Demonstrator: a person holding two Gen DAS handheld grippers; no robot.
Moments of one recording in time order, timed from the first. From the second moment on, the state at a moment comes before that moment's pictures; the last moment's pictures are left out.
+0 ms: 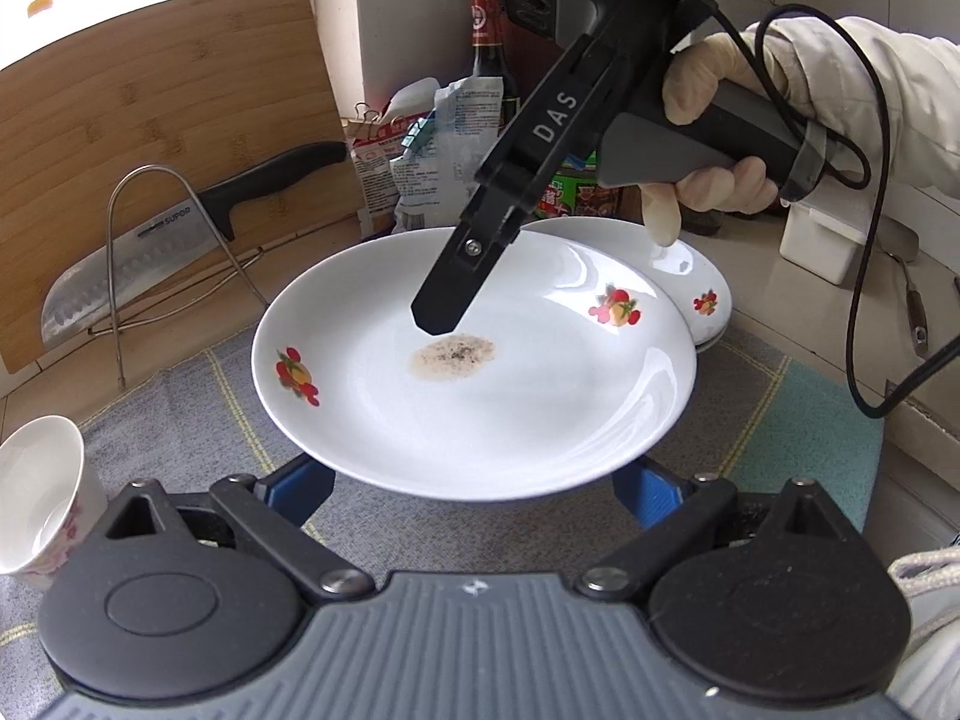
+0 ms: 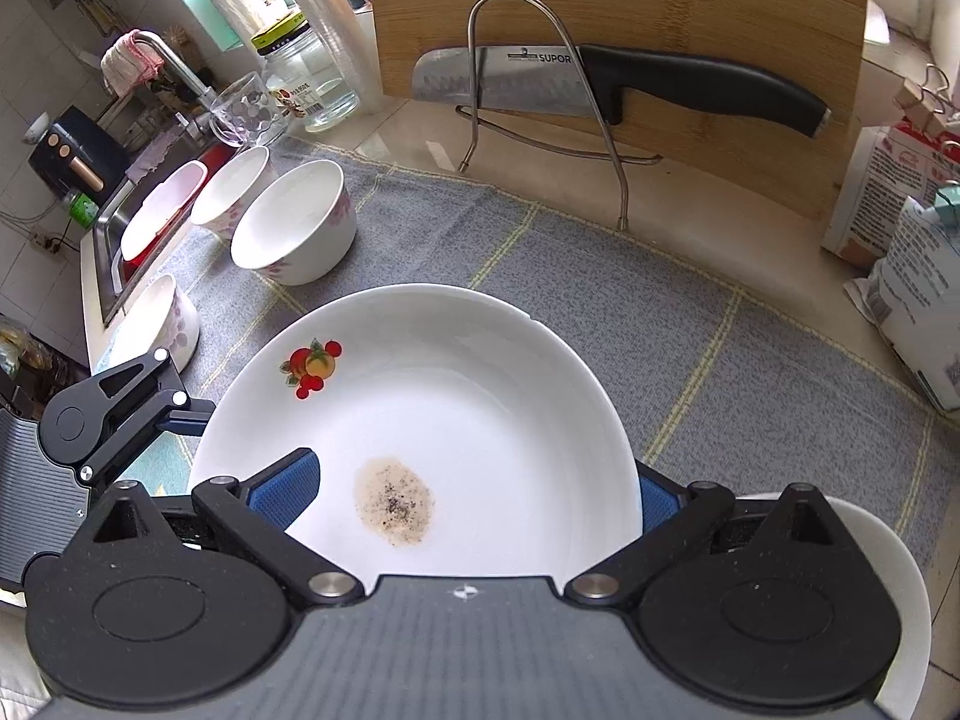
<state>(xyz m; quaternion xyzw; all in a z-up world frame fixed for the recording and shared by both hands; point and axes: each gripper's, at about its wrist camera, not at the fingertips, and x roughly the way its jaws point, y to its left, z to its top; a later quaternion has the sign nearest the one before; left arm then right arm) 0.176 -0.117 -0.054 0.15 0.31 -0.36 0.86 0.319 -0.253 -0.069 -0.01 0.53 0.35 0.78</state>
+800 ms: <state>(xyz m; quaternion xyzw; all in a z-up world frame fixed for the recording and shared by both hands) 0.194 -0.180 -0.058 0.17 0.31 -0.45 0.82 0.285 -0.346 -0.072 0.04 0.52 0.27 0.81</state>
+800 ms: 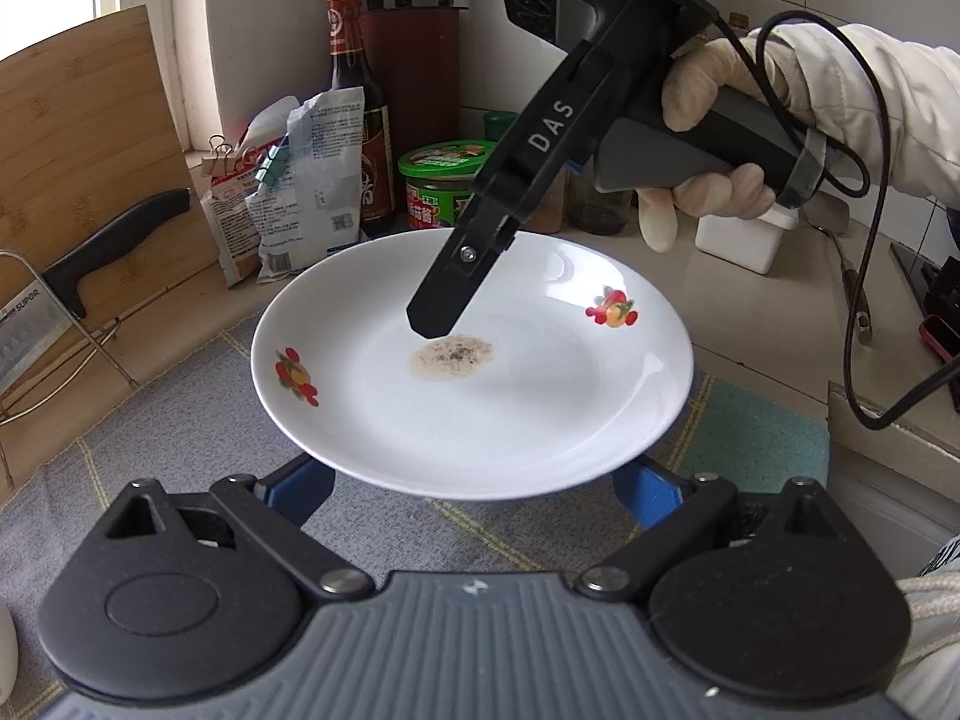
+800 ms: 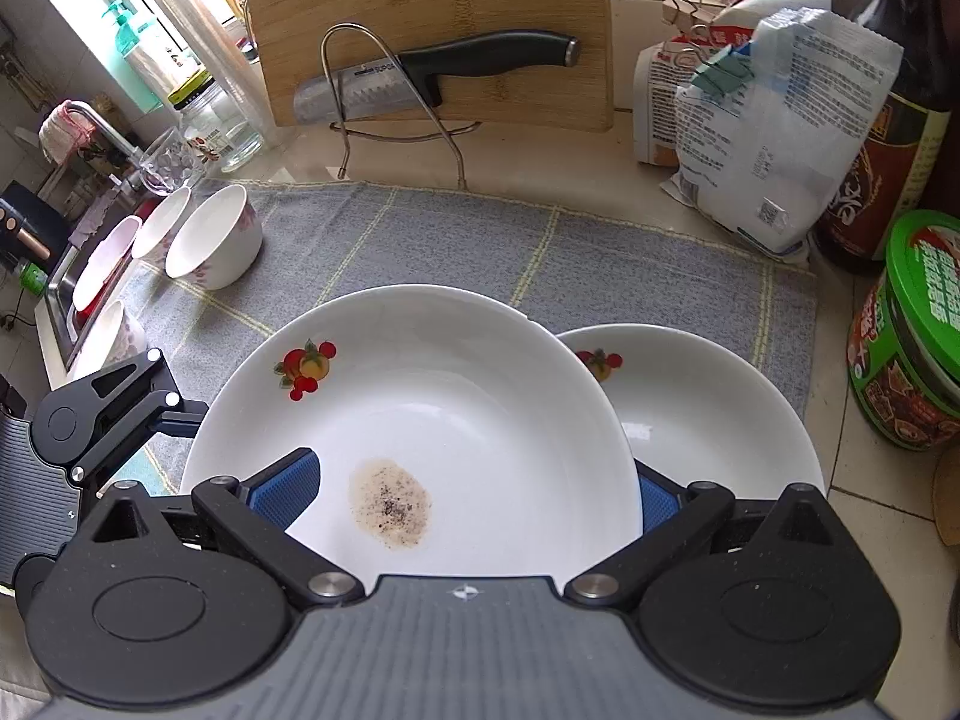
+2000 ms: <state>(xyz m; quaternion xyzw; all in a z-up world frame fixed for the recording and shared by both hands) 0.213 -0.201 -0.063 0.18 0.33 -0.47 0.80 0.285 -0.384 -0.101 0.06 0.53 0.24 0.81</state>
